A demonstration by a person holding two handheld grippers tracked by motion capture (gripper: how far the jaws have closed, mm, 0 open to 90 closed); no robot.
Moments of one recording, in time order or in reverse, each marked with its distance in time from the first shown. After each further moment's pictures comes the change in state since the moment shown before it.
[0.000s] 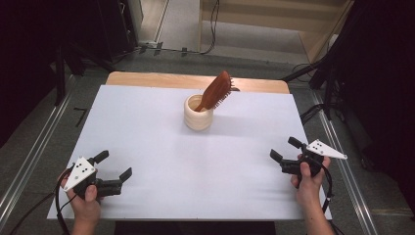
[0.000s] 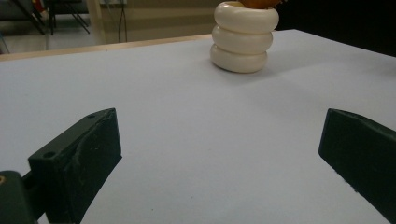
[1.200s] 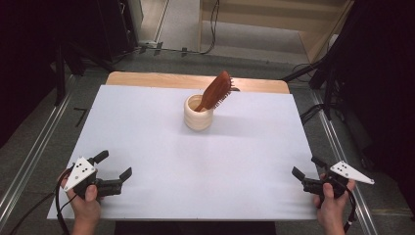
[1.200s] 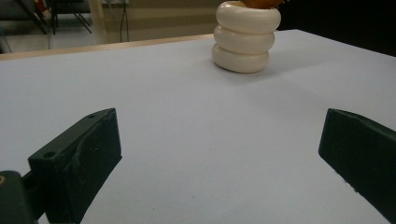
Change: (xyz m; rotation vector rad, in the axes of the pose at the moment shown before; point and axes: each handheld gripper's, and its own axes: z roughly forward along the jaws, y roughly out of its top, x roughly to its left) left arm 0.000 0.000 0.000 0.005 0.007 0.001; right arm -0.023 -0.040 -0.066 0.022 -0.110 0.016
